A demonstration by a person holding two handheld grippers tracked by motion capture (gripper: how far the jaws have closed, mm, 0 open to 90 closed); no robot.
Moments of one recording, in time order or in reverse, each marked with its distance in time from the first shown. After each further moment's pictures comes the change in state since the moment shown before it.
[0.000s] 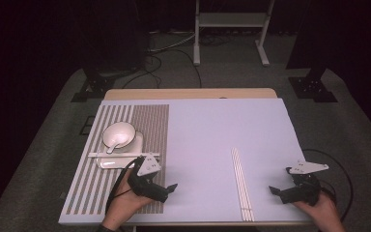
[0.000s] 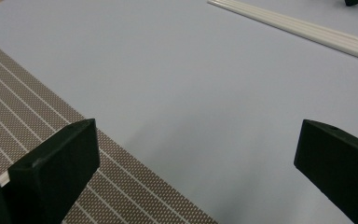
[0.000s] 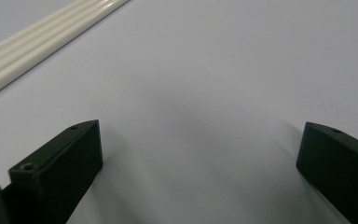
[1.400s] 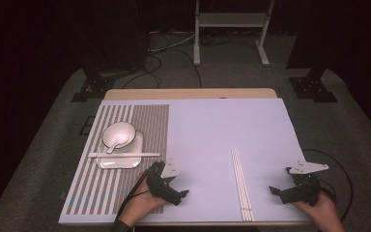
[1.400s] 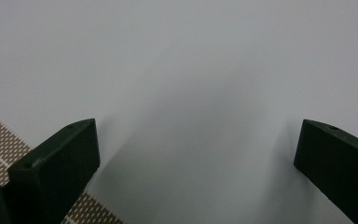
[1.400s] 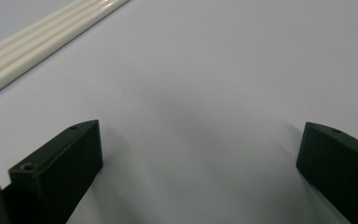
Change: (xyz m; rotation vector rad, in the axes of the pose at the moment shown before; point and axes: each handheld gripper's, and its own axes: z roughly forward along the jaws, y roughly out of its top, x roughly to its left) left arm -0.008 -0.014 0.062 0.118 -0.050 0.068; right arm 0.000 0.000 0.000 0.000 0.000 0.000
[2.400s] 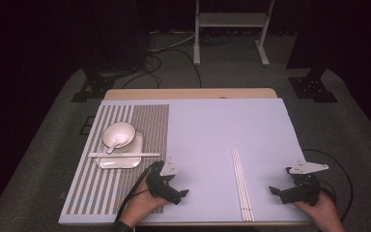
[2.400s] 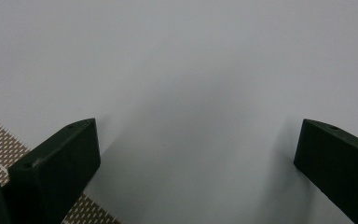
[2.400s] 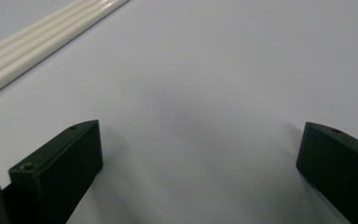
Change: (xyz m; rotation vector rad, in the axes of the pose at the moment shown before) left arm 0.004 -0.001 0.001 0.007 -0.025 -0.034; right arm 0.000 0.000 0.000 0.000 -0.001 -0.001
